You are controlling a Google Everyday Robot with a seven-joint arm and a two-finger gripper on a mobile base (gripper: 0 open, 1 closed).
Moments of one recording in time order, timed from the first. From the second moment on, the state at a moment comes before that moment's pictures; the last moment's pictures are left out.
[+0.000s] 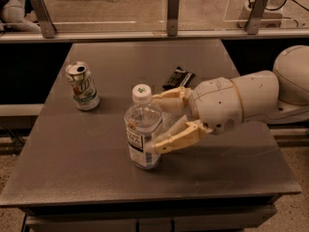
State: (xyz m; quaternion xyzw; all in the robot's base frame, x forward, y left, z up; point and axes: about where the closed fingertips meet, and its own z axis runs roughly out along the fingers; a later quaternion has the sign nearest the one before) arm 0.391 -0.001 0.930 -0.61 0.50 0.42 0.44
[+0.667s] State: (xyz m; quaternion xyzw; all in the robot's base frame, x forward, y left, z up) arm 0.389 0.003 0.931 -0.62 0.50 0.42 0.44
